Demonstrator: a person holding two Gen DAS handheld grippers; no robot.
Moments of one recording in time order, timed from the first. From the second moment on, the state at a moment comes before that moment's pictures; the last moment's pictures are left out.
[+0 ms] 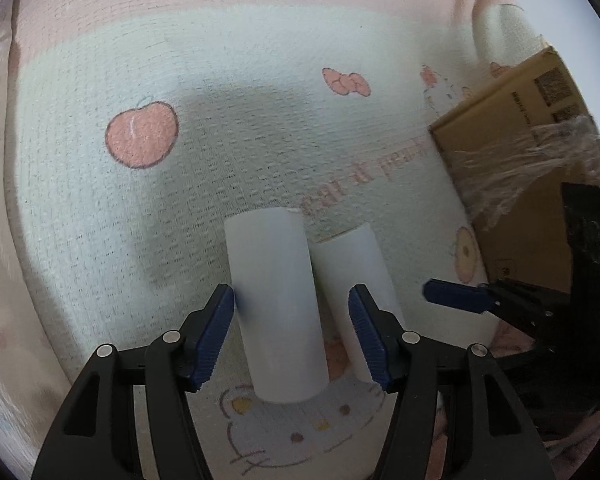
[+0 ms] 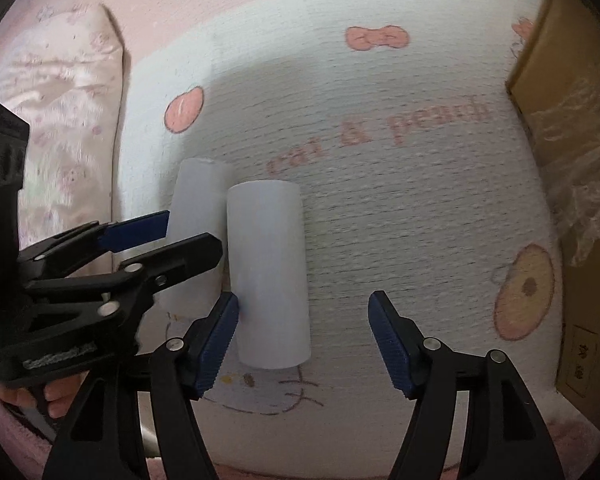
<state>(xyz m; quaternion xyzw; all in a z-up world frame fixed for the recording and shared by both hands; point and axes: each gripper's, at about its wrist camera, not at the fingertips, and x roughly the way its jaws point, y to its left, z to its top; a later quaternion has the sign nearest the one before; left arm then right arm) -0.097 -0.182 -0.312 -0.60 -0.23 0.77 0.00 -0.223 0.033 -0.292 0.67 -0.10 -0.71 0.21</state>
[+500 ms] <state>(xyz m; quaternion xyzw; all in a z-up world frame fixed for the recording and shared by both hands) -0.074 -0.201 -0.313 -0.62 -0.23 0.75 -0.04 -0.229 0.021 -0.298 0.67 -0.11 -0.70 0.23</state>
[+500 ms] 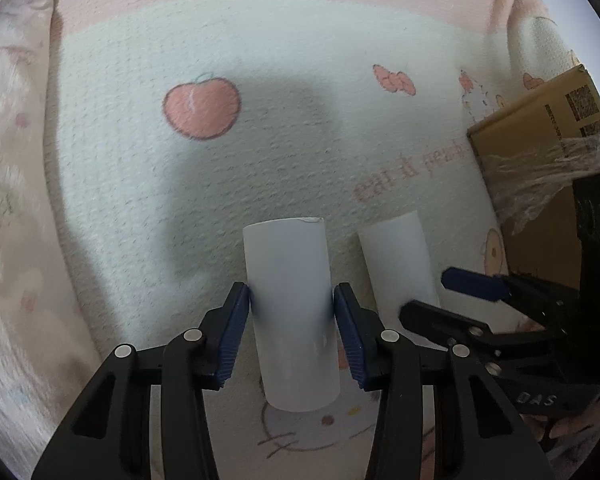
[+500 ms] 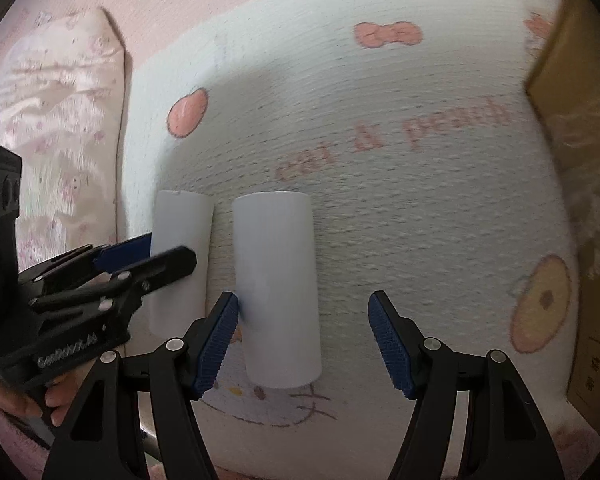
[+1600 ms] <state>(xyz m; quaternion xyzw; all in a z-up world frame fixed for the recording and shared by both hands) -0.057 -0.190 -0.302 -0.60 -0.25 0.76 -0.03 -0.226 0.033 -0.301 0.68 -0.18 -0.68 0.18</state>
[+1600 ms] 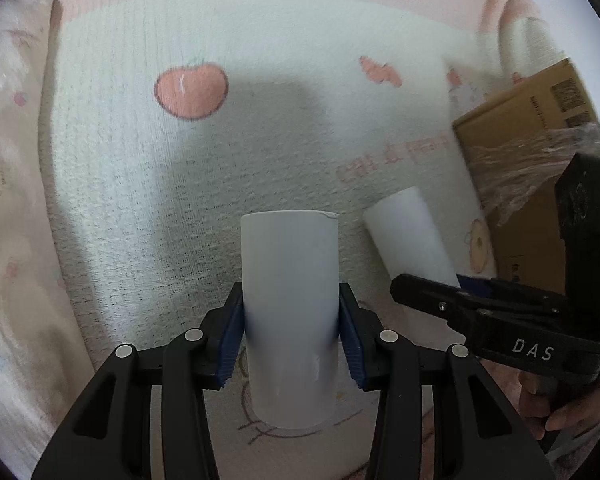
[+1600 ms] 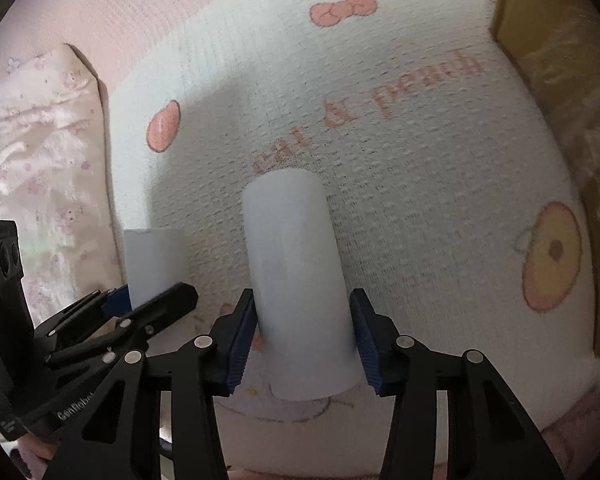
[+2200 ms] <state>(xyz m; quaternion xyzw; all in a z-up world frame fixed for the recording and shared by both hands) -0.026 -0.178 -0.197 -0.51 -0.23 0.83 -0.05 -0.187 0.089 -0.187 0.57 -0.21 -0.78 0.15</state>
